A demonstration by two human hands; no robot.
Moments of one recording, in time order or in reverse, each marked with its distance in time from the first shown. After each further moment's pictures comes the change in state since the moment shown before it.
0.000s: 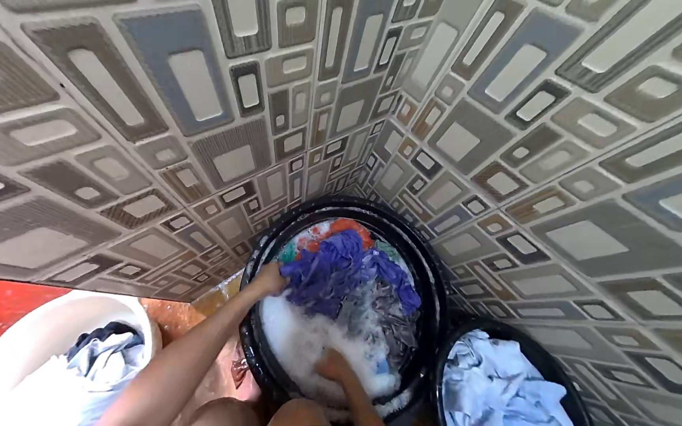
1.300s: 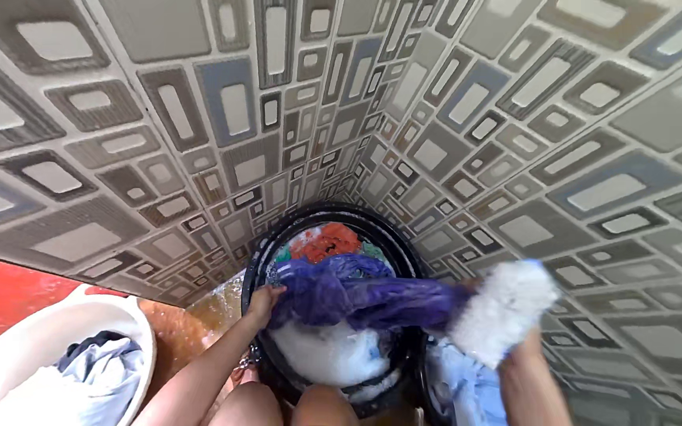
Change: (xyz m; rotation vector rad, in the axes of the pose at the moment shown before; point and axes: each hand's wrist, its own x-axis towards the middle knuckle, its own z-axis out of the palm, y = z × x) left_hand -0.019 -0.036 0.064 -1.087 0.291 -0.144; right_hand -0.249 -0.019 -0.181 0.961 0.972 -0.770
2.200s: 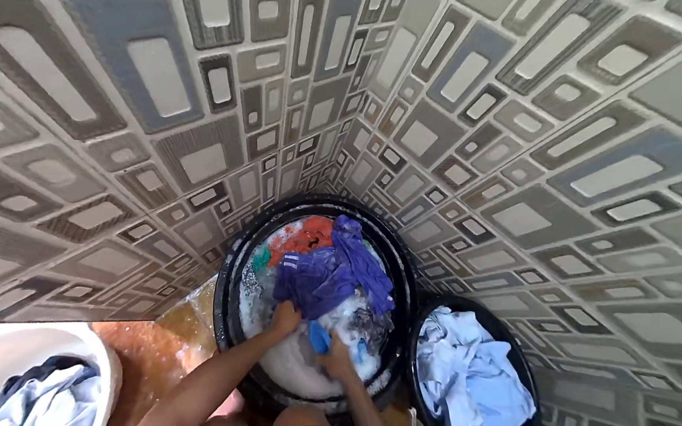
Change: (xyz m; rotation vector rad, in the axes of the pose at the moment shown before) left_hand 0.026 -0.049 0.064 0.979 -0.382 0.064; right_hand -0.071 0.285 0.069 -0.927 -0.631 0.602
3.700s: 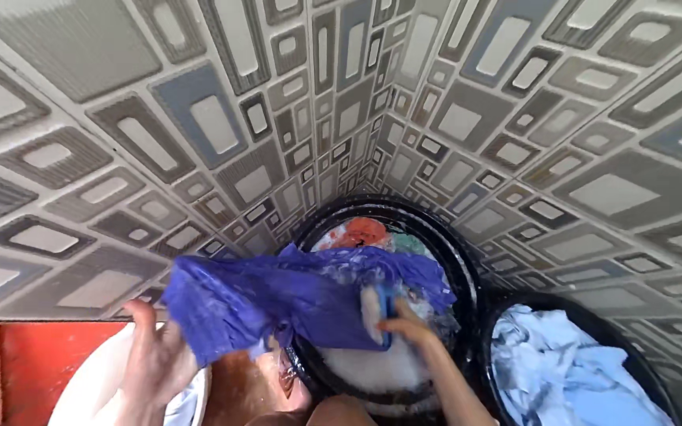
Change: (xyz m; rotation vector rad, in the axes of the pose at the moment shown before) left_hand -0.251 -0.021 -0.190 -1.110 0.290 0.737; right_hand -0.018 -0.076 -0.077 0.479 -0.022 -0.514
